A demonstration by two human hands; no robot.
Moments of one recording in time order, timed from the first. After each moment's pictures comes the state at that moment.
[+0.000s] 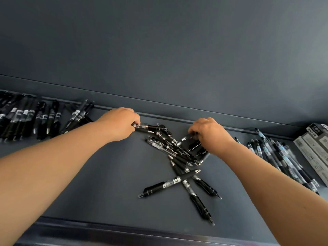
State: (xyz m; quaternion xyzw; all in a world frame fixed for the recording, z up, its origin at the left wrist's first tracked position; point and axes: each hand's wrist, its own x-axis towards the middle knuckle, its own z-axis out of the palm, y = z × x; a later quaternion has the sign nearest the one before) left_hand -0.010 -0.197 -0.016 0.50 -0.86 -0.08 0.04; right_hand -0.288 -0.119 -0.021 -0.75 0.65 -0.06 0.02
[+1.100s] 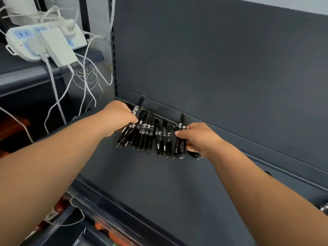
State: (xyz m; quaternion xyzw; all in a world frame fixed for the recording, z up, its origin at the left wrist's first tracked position) left_hand 0.264 -0.200 0.035 0.73 -0.48 -0.34 0.33; right_hand 0.039 -0.217 0.018 -0.53 0.63 -0.25 0.51
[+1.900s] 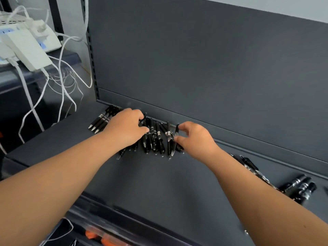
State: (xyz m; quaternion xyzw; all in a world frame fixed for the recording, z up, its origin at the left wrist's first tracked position) left_hand 0.213 -0.186 0.025 0.68 -0.70 -0.14 0.20; right_hand 0.011 -0.175 0.021 -0.69 0.66 -0.22 0.21
